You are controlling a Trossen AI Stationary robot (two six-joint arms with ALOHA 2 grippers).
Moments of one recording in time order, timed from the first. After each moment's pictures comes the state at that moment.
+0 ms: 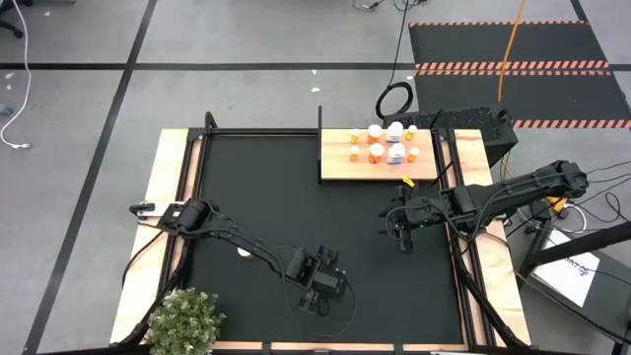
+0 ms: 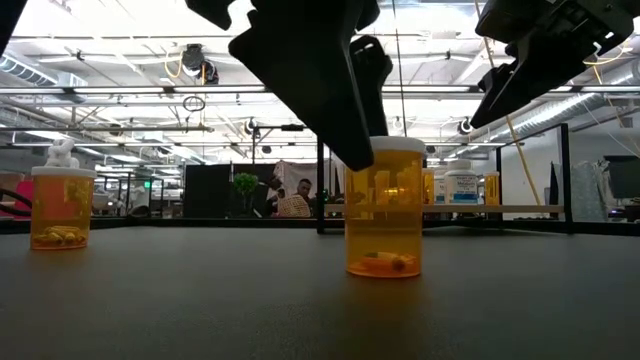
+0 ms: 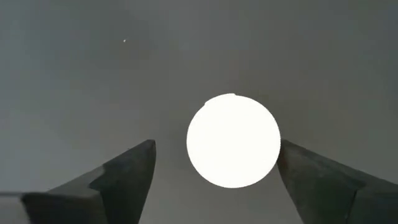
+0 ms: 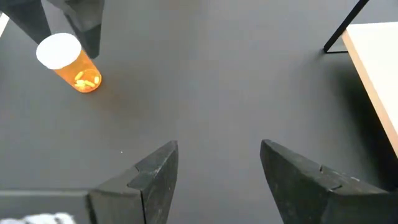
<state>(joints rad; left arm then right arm) -0.40 2.19 1.82 -0.79 -0.13 0.02 0.20 0.95 0.61 -0.45 0.16 0.21</state>
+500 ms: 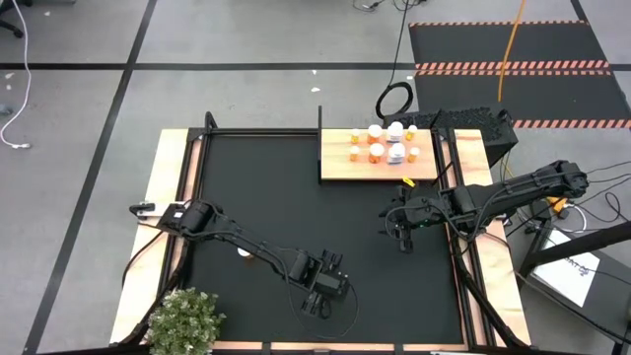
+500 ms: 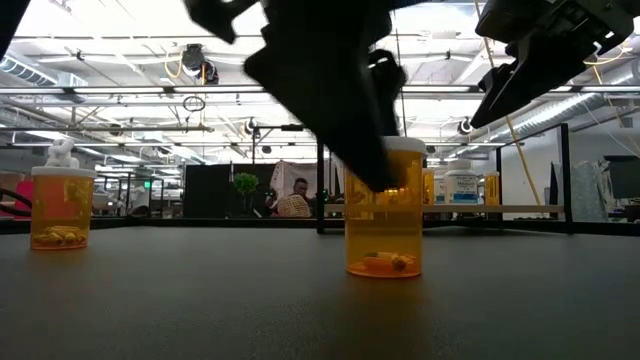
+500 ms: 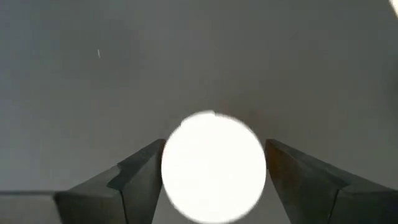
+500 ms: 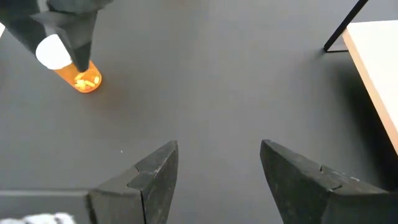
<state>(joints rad) -0.40 2.22 1.81 -0.73 -0.08 0.04 0.20 0.95 0.61 -0.45 0.16 0.21</state>
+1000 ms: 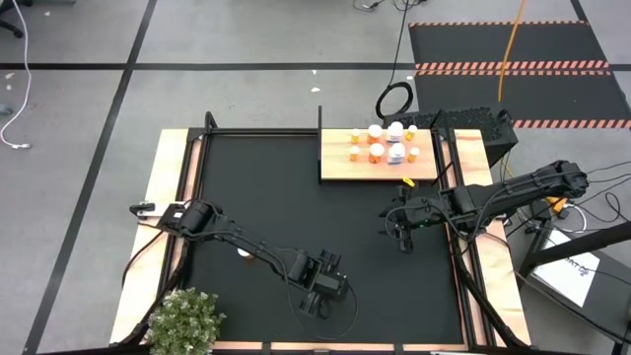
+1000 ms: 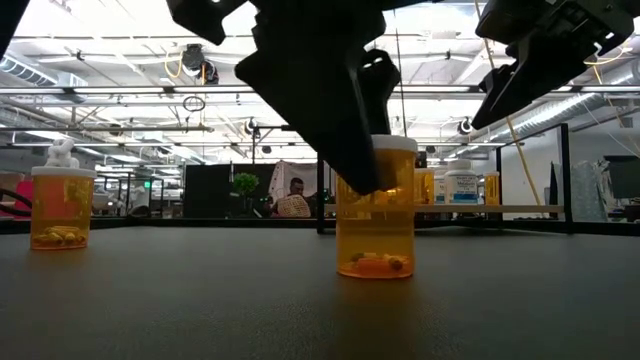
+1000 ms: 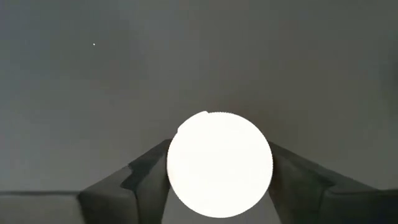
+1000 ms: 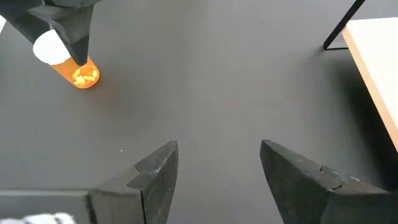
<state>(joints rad) -0.40 2.22 1.82 -0.76 -0.08 0.05 0.20 0.95 0.61 -0.46 0.16 0.22</state>
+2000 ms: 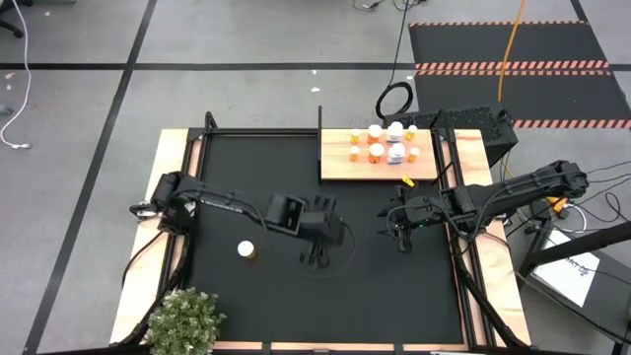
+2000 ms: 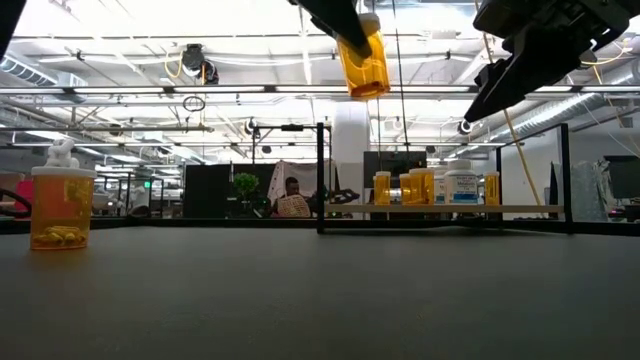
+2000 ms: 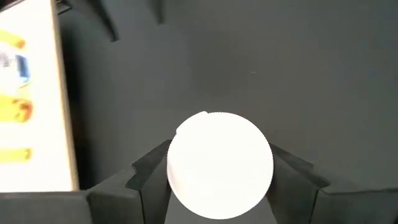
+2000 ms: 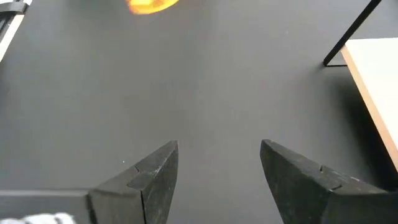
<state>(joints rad) -0.20 1.92 1.82 -0.87 -0.16 0.19 0.20 0.95 0.61 -0.41 0.16 0.19</state>
